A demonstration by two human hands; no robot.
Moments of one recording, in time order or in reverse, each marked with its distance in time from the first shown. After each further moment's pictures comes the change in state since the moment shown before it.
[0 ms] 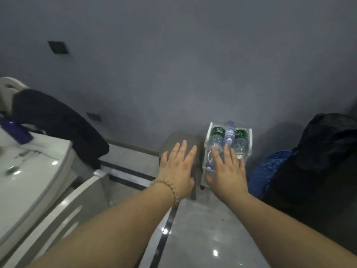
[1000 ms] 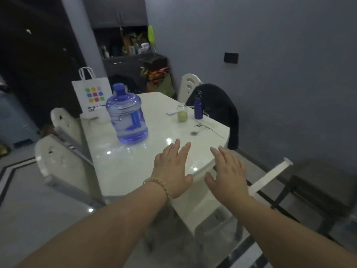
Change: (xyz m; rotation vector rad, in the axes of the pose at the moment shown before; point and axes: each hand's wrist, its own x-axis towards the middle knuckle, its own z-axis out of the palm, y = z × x) left_hand -0.438 -0.347 -0.139 0.049 0.141 -0.705; right_hand -0.224 -0.499 0.012 0.382 -0.012 -0.652
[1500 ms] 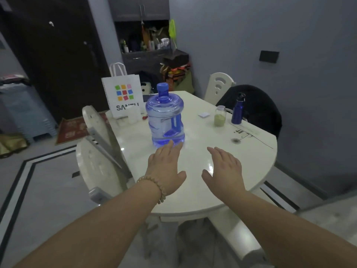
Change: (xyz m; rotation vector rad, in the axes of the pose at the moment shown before) left_hand 0.037 -0.253 -0.028 -0.060 0.028 -0.077; right_hand 0.098 -0.192 0.128 0.021 -0.062 -0.062
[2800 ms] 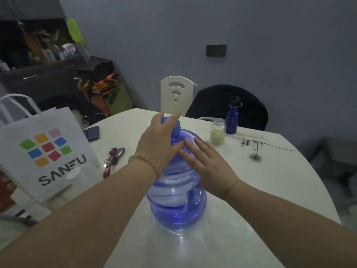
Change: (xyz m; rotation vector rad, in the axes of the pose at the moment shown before) left_hand 0.440 -0.212 0.040 -0.290 0.170 0.568; right_hand 0.350 -0.064 0.206 -0.394 0.250 -0.281
